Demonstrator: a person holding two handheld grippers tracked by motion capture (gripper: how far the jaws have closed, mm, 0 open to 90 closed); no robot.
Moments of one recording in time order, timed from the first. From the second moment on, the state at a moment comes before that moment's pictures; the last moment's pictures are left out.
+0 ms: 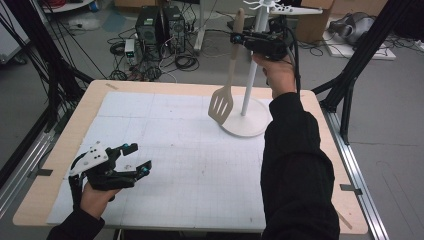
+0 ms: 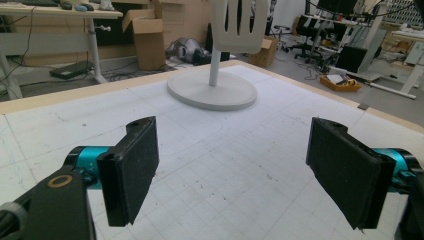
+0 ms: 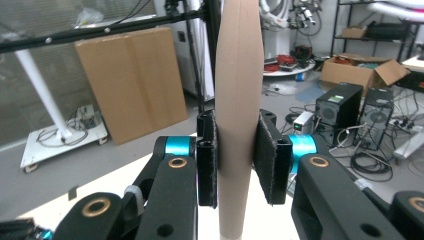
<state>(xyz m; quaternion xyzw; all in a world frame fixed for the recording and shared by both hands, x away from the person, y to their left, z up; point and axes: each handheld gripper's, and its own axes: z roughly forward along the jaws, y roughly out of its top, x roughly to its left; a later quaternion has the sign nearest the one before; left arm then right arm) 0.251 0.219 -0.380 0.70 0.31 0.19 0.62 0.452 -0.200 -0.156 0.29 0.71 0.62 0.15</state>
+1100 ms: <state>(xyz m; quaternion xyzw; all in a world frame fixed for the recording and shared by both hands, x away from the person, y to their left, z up) 0.253 0.222 -0.382 0.69 0.32 0.19 0.62 0.480 -0.225 -0.160 0.37 0.69 0.61 0.17</state>
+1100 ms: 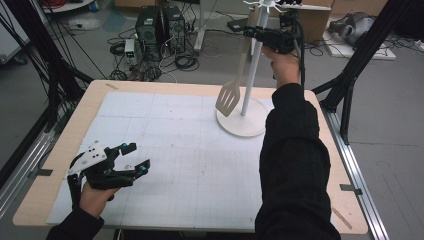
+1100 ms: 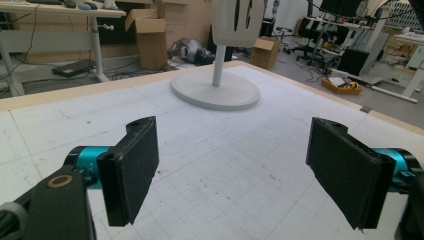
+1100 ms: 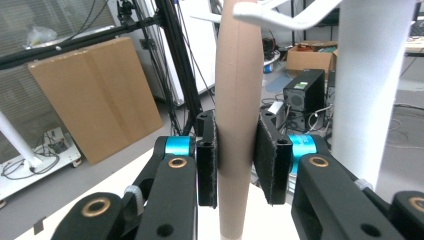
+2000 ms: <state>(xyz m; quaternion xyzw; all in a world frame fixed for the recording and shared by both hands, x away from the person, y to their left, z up) 0.257 0.227 -0.386 0.69 0.32 0.18 0.62 0.346 -0.280 -0.250 0.35 0.71 0.53 0.30</state>
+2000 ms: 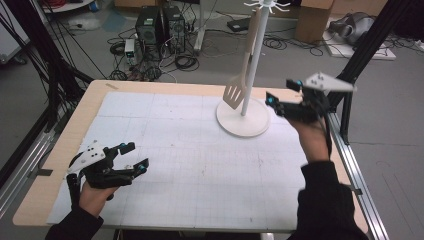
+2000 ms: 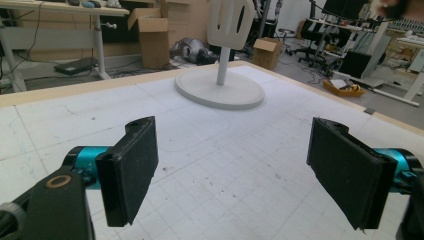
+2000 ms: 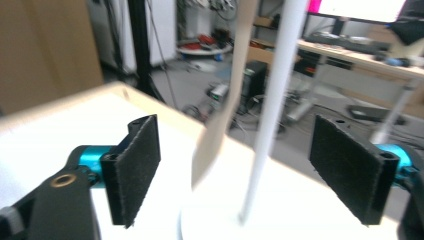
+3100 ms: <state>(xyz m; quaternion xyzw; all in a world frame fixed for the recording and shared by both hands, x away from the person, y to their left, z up) 0.253 0.223 -0.386 0.68 0.33 0.20 0.63 0.206 -0.315 -0.374 0.39 0.71 0.49 0.32</state>
